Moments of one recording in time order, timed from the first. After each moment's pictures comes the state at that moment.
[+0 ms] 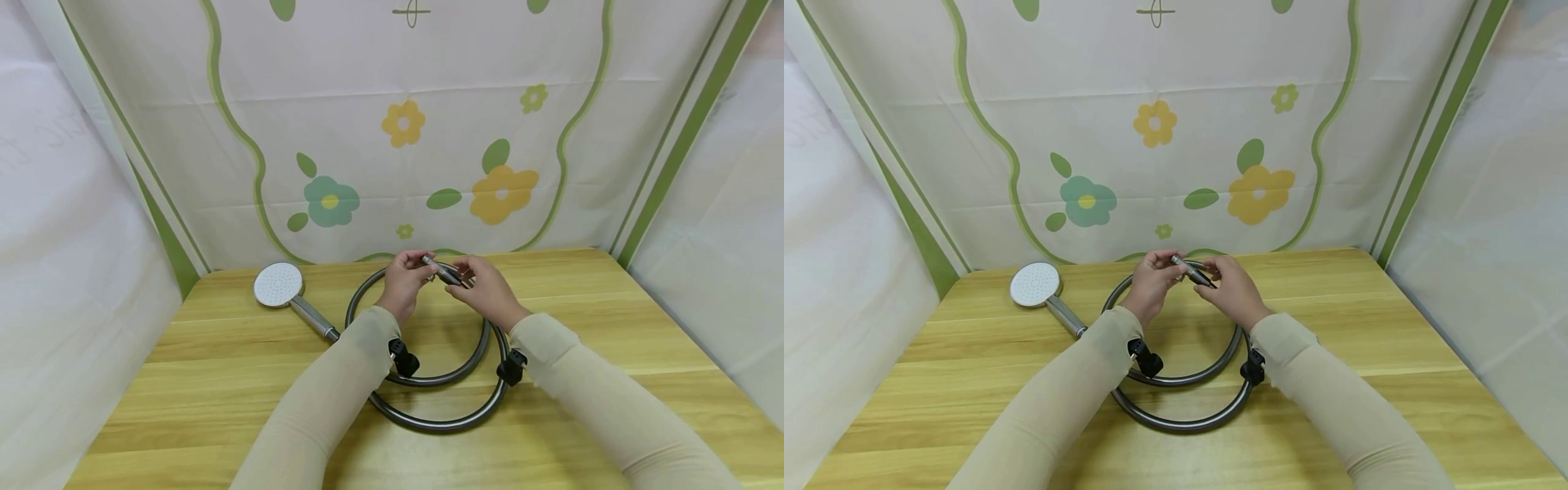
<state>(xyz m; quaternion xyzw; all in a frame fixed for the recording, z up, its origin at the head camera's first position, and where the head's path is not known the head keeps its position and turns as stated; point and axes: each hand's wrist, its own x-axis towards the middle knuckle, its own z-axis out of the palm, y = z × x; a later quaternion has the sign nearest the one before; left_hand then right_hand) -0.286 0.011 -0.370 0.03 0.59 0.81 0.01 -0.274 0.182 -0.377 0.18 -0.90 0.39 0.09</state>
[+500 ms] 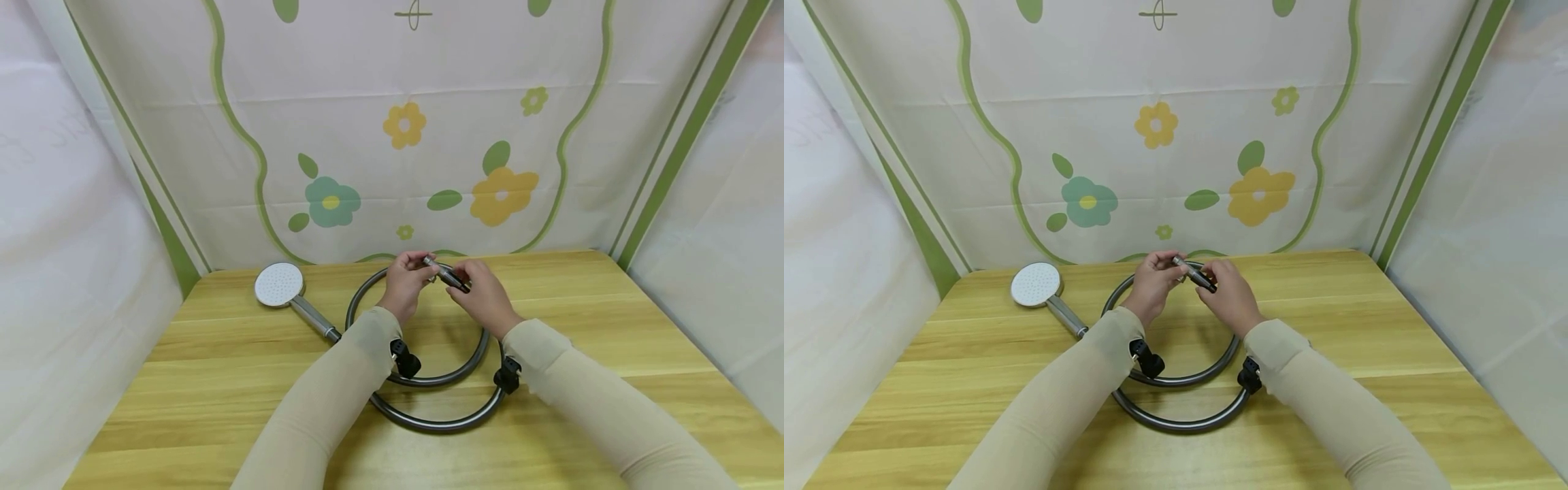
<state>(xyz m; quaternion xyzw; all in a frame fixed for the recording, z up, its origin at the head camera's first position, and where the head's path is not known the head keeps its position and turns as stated) -0.284 0.013 -0.370 0.02 0.59 0.80 -0.01 -0.267 0.172 -0.383 0.18 -0.91 0.36 0.14</state>
